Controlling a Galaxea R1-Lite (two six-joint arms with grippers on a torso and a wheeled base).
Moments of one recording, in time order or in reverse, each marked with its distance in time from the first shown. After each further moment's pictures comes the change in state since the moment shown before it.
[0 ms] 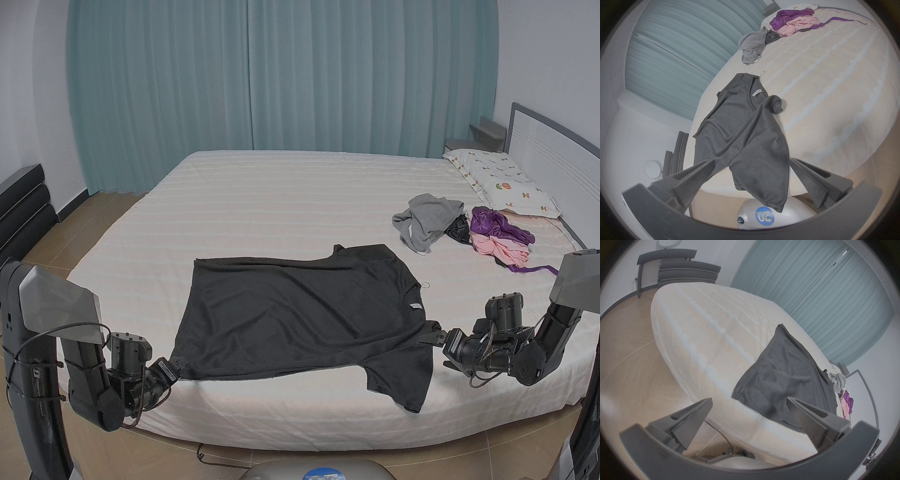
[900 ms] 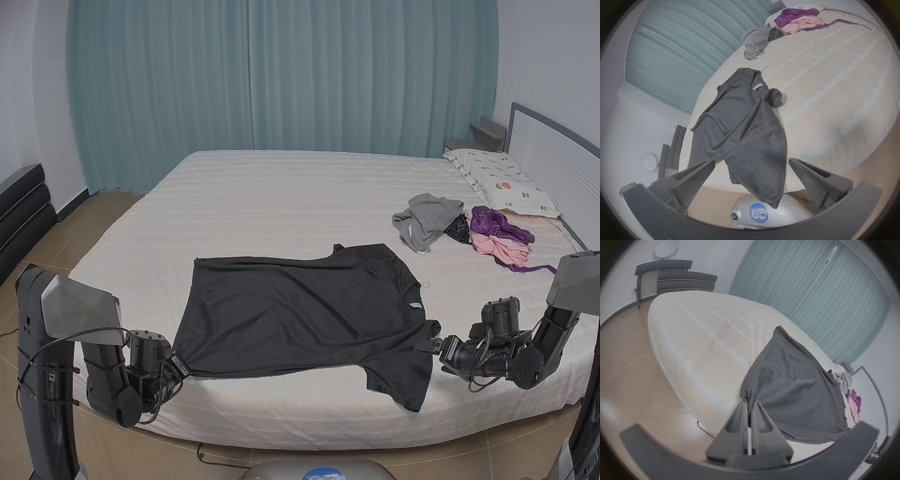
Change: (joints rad) left arm -0.047 0.089 -0.130 0.011 0.127 0.034; right arm 0.021 0.008 0.012 0.009 -0.005 -0.047
